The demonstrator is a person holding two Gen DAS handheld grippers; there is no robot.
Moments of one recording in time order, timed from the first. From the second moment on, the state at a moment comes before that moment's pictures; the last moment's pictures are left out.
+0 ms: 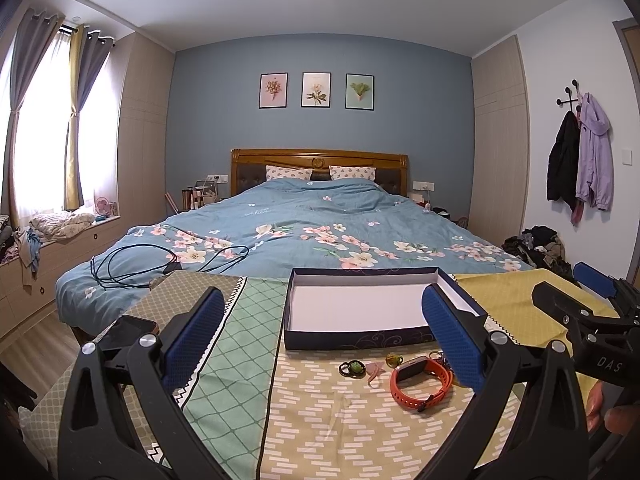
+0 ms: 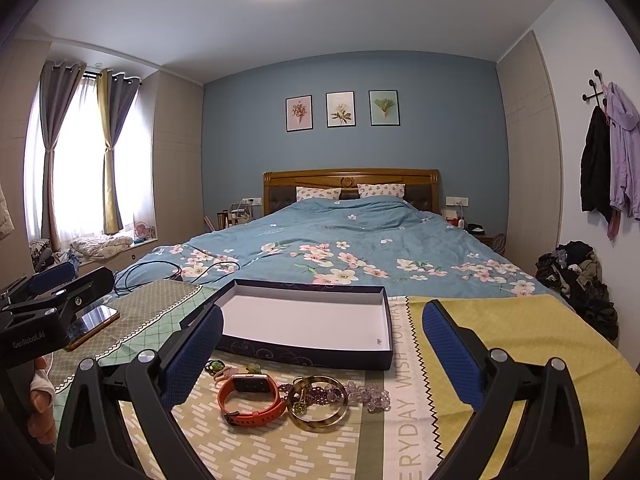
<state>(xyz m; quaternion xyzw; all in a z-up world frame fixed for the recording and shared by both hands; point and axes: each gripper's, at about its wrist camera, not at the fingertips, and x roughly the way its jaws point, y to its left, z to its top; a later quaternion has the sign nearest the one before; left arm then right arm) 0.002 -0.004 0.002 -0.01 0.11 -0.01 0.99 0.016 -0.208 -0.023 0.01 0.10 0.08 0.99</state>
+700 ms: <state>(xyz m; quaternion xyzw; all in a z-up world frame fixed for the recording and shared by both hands) 0.000 -0.003 0.001 -0.01 0.11 -0.01 0.99 0.016 -0.210 -0.024 0.01 0.10 0.08 0.99</state>
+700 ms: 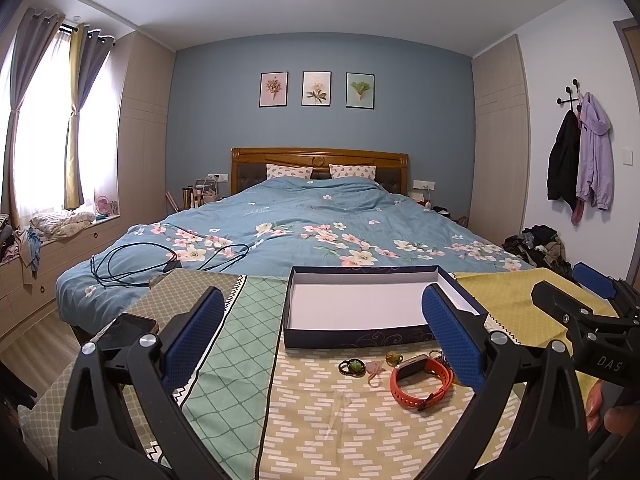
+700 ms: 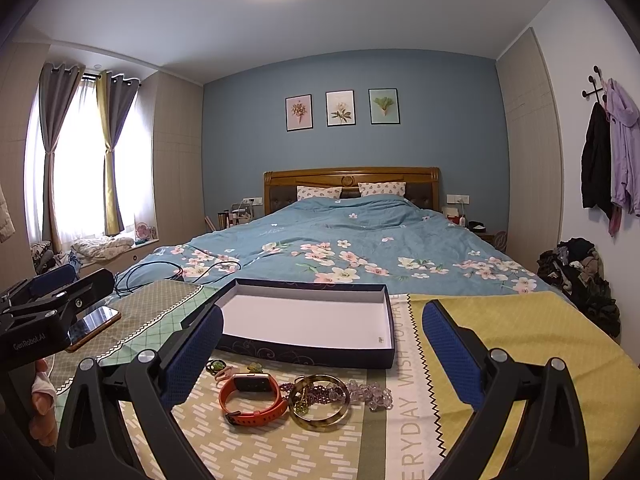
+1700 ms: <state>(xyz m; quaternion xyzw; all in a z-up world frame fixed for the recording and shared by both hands) 0.002 -0.004 -0.003 -0.01 0.11 -0.01 0.99 0.017 -0.212 -0.024 0.02 0.11 0.08 0.99</state>
